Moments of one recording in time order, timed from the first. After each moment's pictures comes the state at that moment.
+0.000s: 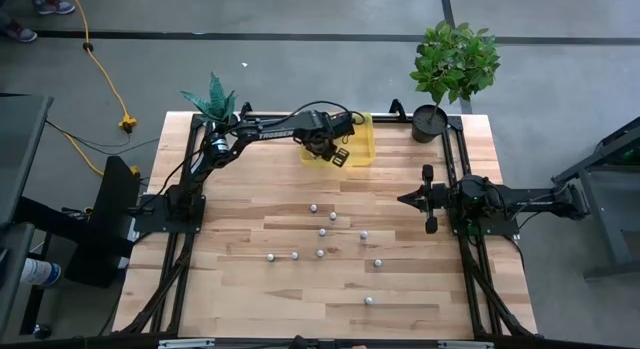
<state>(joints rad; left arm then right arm) 0.38 2.26 1.97 -1.02 -0.18 -0.62 -0.03 0.13 0.01 0.03 0.00 -0.09</state>
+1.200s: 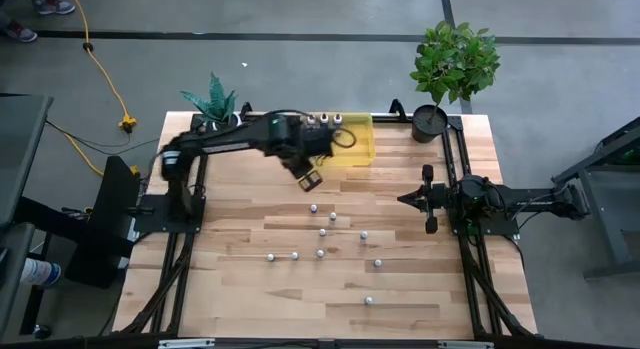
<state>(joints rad) 0.13 1.88 2.00 -1.47 -0.23 -0.47 -0.03 0.13 0.01 0.03 0.00 -0.09</state>
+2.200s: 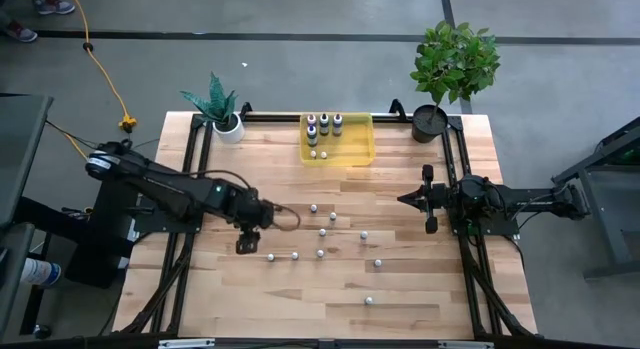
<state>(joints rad) -0.27 1.30 0.97 -0.92 -0.04 -0.34 -0.03 0.13 0.01 0.03 0.00 -0.09</state>
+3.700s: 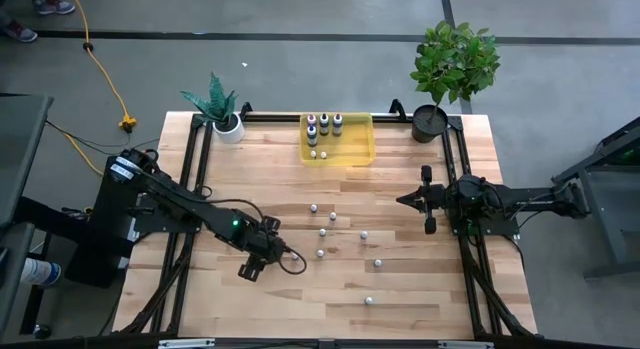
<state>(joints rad) -0.44 1.54 0.89 -0.55 -0.04 -0.09 -0.03 0.17 0.01 0.03 0.00 -0.09</state>
